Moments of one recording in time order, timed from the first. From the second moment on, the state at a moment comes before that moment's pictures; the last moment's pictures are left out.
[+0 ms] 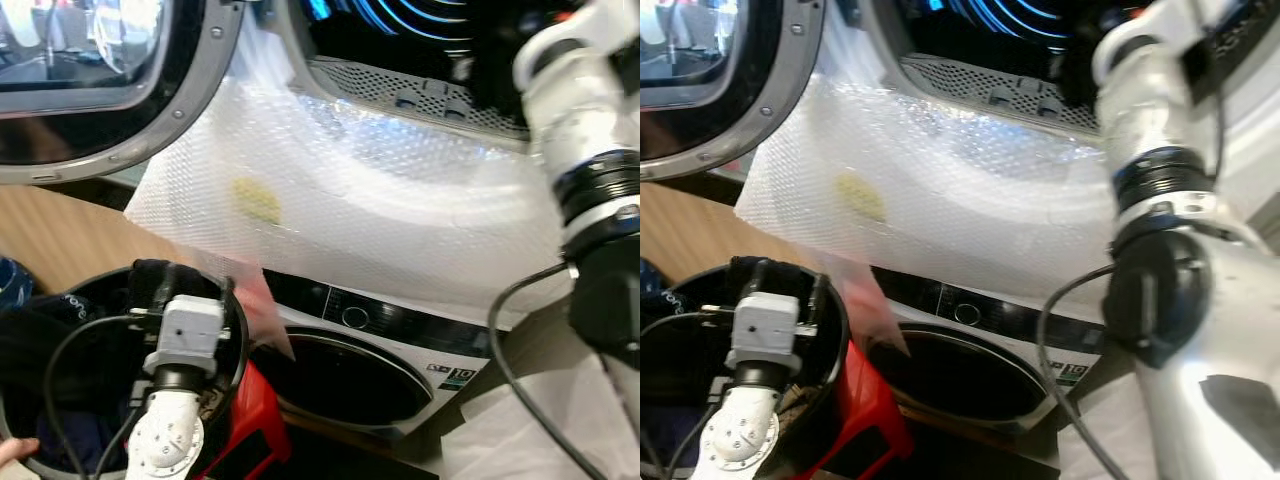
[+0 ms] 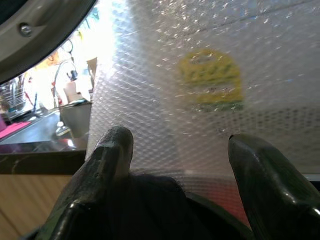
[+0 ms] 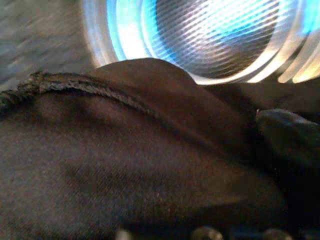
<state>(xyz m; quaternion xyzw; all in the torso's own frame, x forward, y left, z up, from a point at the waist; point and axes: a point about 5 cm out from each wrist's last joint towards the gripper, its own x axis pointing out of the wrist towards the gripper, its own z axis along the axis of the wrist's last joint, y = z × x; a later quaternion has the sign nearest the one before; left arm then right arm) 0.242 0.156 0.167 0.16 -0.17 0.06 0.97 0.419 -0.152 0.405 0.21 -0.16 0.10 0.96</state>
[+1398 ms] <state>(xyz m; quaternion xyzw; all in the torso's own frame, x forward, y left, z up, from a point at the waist) 0.242 0.149 0.166 0.16 -0.17 0.03 0.97 0.411 -0.167 0.417 0.23 -0.27 0.12 0.93</state>
